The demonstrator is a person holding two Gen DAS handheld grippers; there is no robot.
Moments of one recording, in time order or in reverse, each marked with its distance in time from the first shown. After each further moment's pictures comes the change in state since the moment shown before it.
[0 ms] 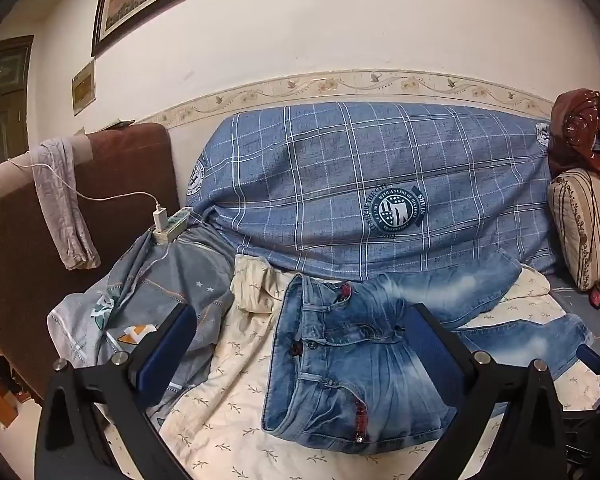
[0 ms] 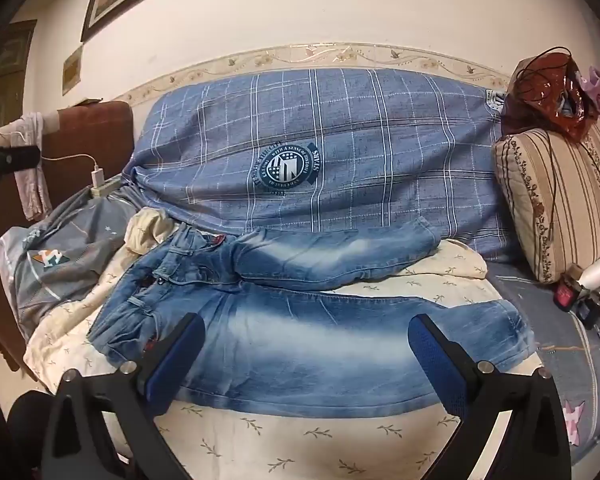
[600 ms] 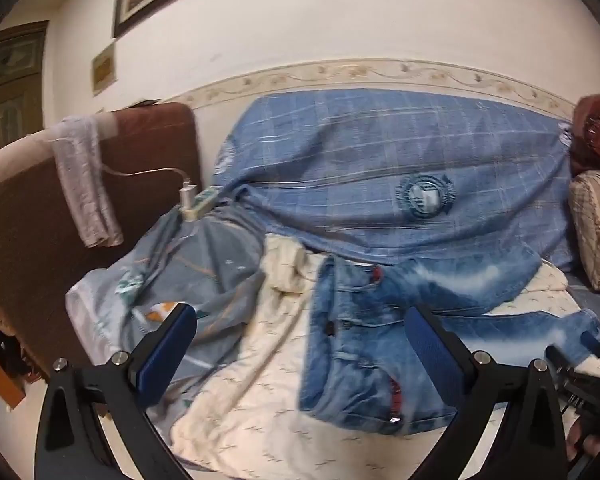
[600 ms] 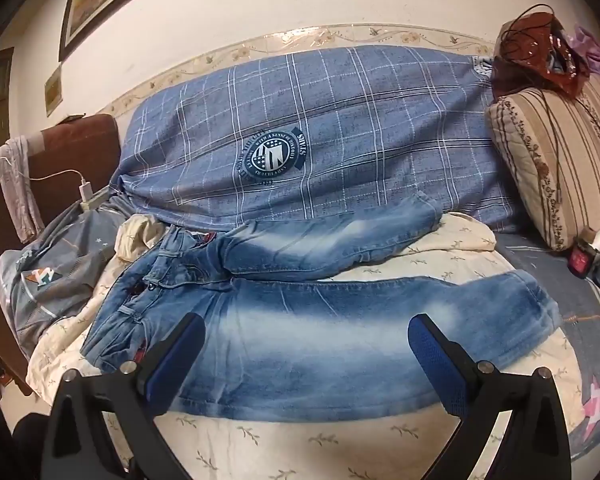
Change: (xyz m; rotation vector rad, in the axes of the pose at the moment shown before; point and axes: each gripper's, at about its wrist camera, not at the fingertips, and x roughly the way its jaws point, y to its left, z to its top) left arm -0.006 0.047 -0.022 -0.050 0.029 0.091; right arm 0.038 -0.019 -0.004 0.104 0.043 0.023
